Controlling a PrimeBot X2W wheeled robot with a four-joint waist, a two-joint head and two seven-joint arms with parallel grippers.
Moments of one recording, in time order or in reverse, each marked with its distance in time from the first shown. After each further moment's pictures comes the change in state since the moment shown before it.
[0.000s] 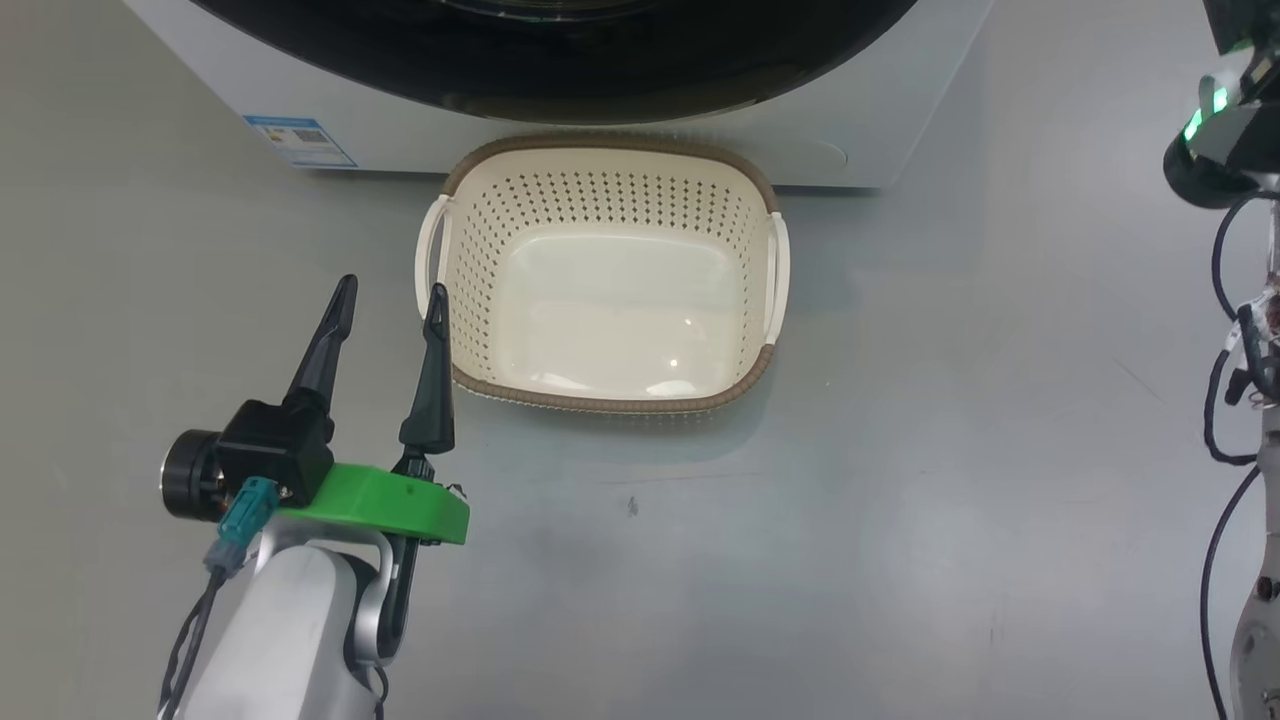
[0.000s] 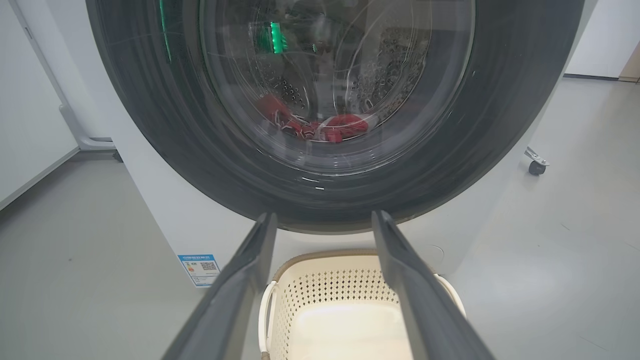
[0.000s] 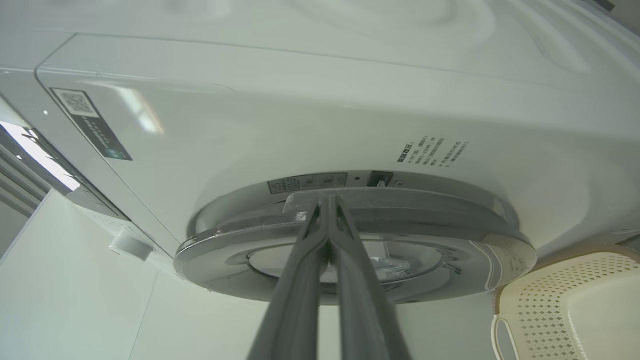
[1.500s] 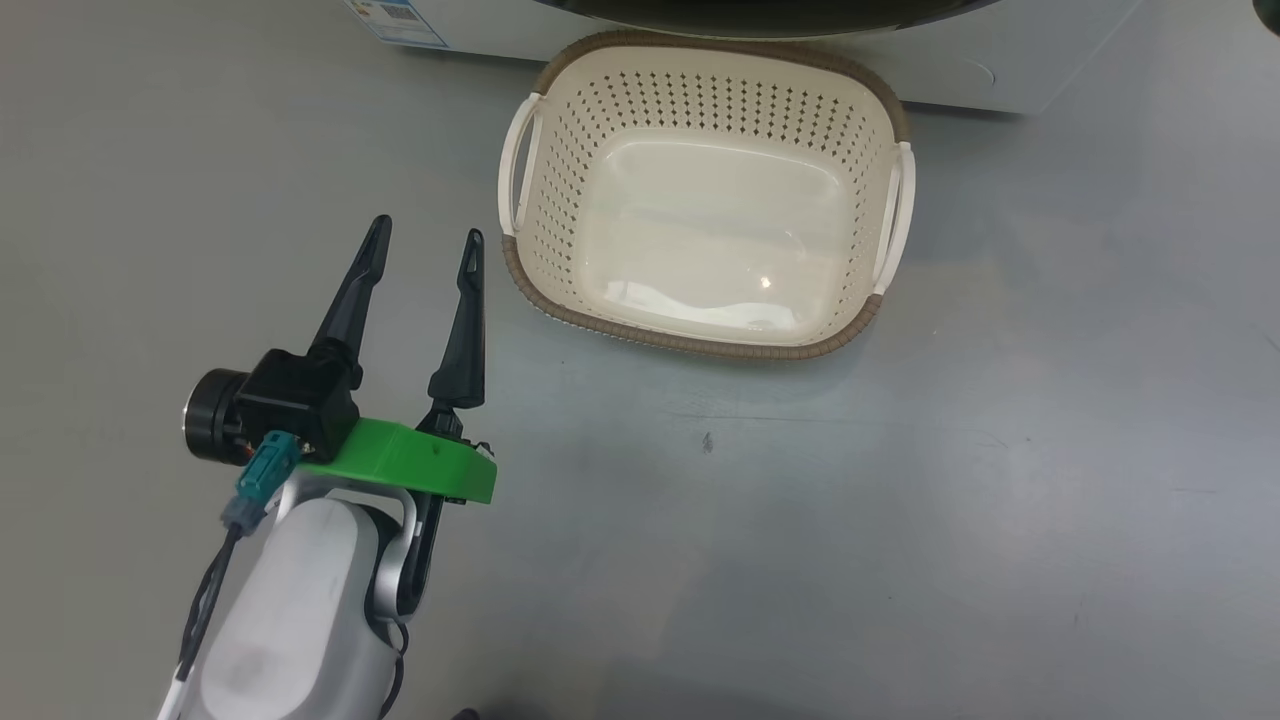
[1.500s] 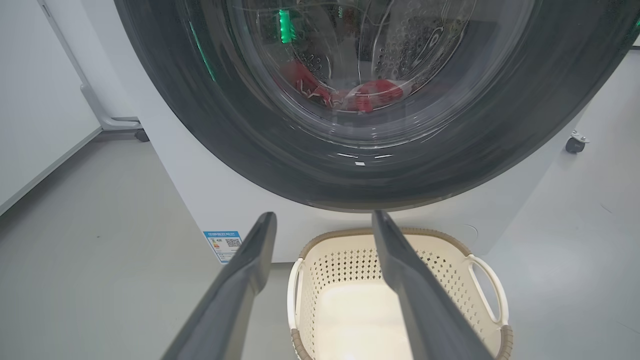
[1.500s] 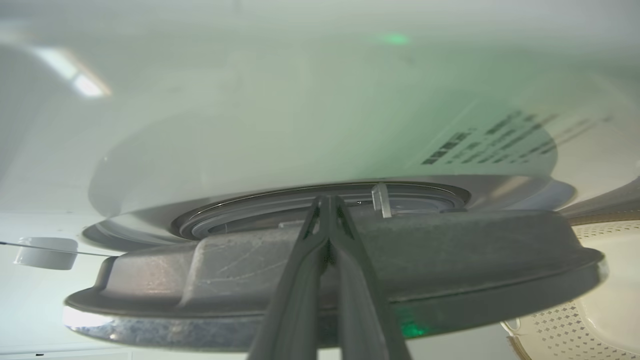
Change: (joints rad) left arm -0.086 -0.029 -0.024 0.012 0.010 -0.025 0.000; right arm -0.324 -0.079 0.088 0.204 -0.019 -0.090 0.184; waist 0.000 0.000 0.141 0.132
